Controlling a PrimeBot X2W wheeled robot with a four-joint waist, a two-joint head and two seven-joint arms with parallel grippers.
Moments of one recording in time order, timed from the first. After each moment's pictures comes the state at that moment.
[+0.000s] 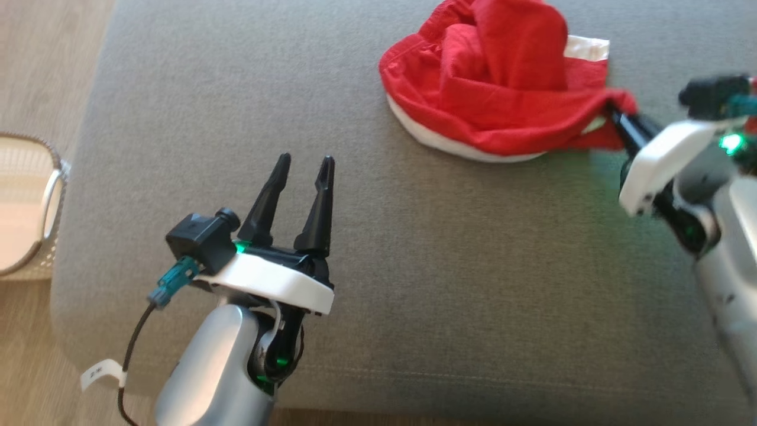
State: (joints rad) left arm -0.28 0.04 -0.40 0.18 -0.49 -0.03 -0.26; right arm -0.62 -0.35 0.24 0.55 0.48 0.13 0.18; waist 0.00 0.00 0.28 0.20
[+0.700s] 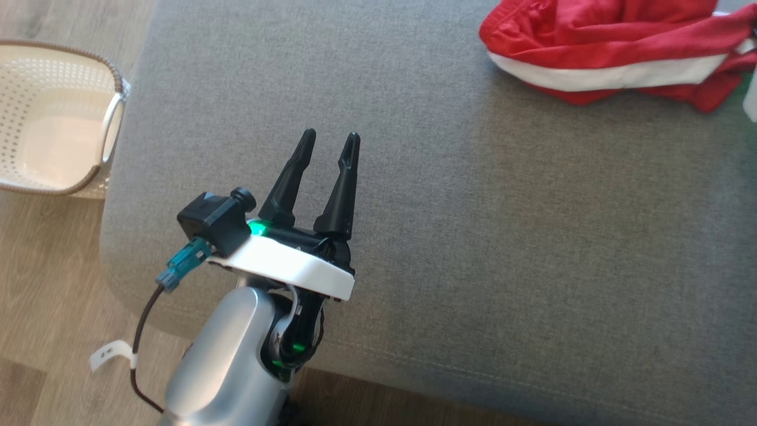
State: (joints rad) left arm -0.34 0.04 -0.48 0.14 -0.57 0.00 -0.26; right arm -1.08 -0.50 0.32 1.09 0.43 0.13 0.16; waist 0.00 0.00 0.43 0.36
